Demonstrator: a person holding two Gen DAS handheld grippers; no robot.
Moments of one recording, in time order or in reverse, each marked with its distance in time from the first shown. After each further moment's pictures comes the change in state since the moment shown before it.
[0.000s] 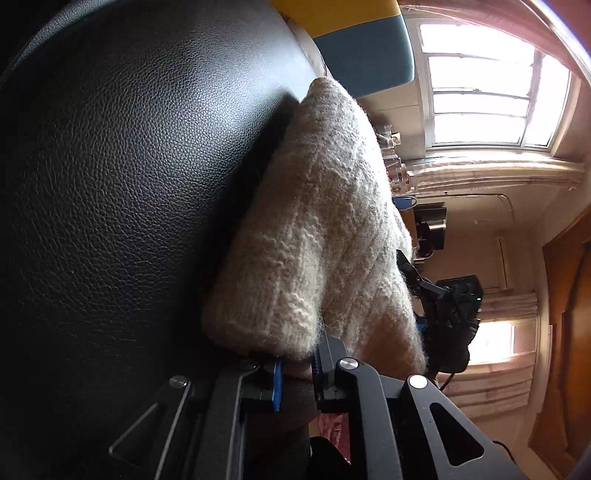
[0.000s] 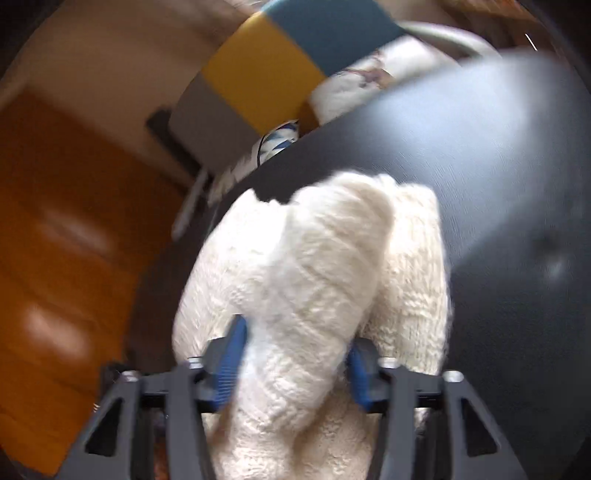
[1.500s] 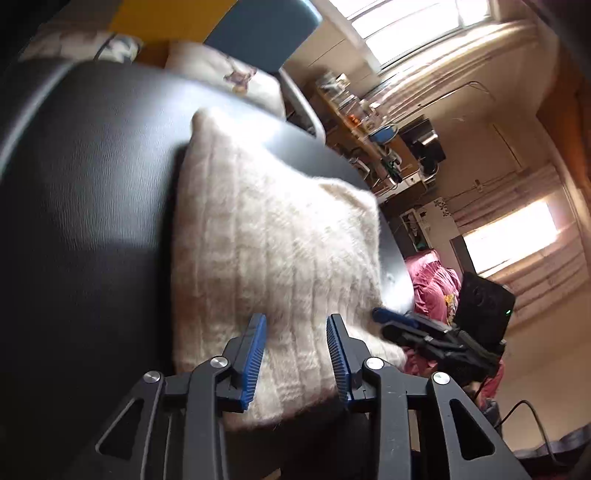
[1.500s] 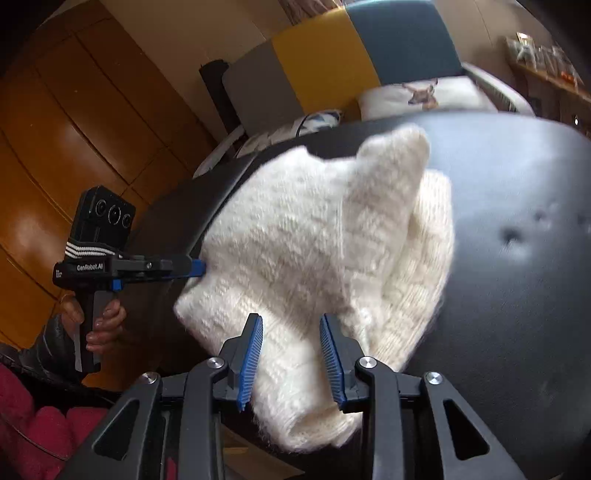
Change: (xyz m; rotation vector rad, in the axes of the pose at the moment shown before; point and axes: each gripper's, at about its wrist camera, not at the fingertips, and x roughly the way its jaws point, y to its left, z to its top) left arm -0.026 -0.068 0.009 0.502 0.073 0.137; right arm -0.055 -0.020 -0.062 -0.163 -0.011 0.031
